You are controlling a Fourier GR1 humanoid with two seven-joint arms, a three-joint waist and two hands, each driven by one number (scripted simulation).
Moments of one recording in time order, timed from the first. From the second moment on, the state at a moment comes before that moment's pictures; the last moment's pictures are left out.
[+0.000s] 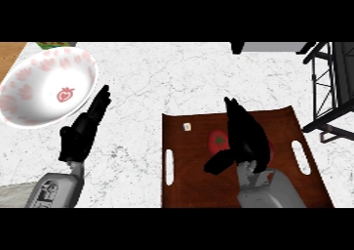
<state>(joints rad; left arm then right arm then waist) -0.19 0.15 -0.07 -1.43 -0.07 0.03 0.03 -0.32 -0.03 0.39 -1.66 0.82 0.19 1.00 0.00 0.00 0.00</state>
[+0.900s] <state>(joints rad) -0.16 0.11 -0.05 -1.46 -0.12 0.00 0.03 -0.28 -0.02 0.36 -1.53 0.84 0.18 0.91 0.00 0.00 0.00</state>
